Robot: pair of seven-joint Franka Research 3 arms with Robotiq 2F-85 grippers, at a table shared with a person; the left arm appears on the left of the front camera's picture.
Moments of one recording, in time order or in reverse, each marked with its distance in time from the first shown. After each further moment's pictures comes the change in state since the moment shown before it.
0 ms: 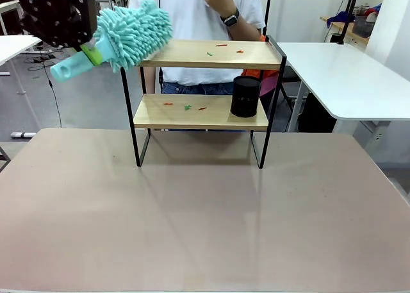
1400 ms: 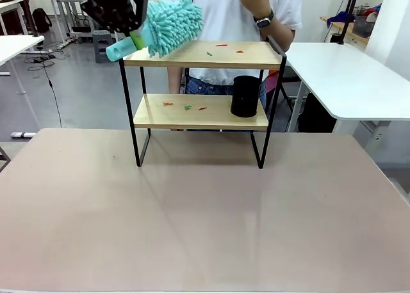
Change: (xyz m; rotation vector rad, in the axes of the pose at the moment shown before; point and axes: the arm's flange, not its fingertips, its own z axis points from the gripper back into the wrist) left arm 0.105 -0.042 -0.043 0.070 0.042 -0.113; right arm 0.000 0.000 0.000 0.000 0.001 -0.001
